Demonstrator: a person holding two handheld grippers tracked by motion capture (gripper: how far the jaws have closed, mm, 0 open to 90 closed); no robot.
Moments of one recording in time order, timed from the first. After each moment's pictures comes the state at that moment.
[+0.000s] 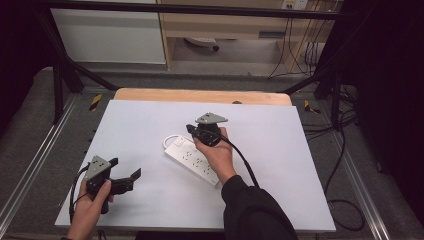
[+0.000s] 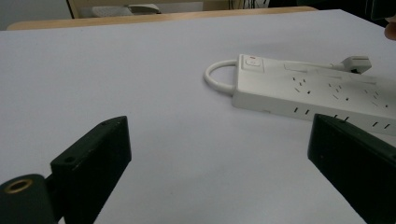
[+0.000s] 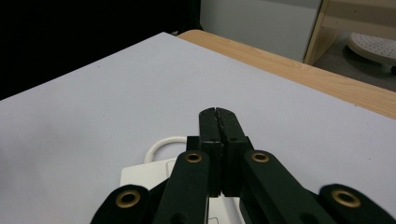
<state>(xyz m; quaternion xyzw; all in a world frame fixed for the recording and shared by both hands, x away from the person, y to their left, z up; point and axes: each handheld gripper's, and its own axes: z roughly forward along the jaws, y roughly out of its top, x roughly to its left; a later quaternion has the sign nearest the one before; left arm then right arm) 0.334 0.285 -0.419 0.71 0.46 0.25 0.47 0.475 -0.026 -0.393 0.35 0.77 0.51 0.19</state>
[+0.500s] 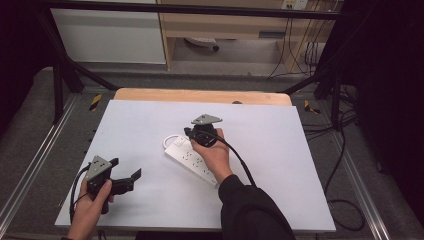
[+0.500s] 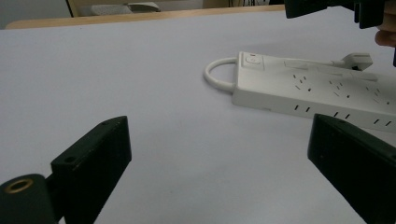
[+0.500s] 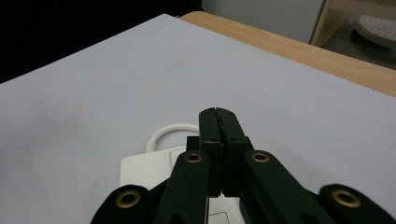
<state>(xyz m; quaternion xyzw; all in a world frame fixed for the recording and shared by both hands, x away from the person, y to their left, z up) 0.334 0.285 -0.419 0.71 0.46 0.25 0.47 0.478 -0.018 -0.402 0.35 0.78 0.49 0.18</state>
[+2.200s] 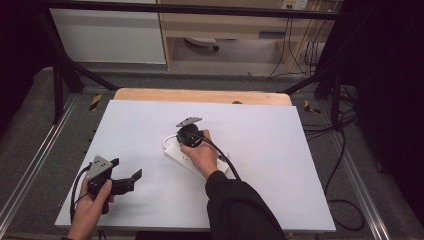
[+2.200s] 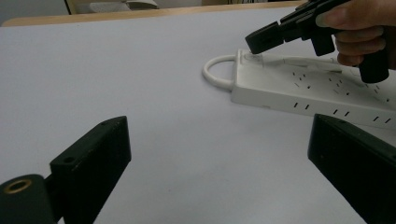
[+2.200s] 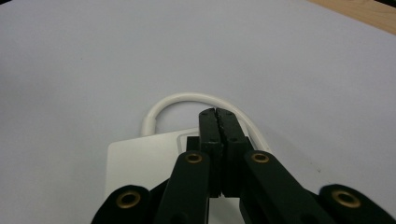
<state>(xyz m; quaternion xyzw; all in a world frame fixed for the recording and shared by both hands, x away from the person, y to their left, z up) 0.334 0.283 -0.420 0.71 0.46 0.25 0.47 0.495 0.023 -0.428 0.36 0.83 0.40 0.16</state>
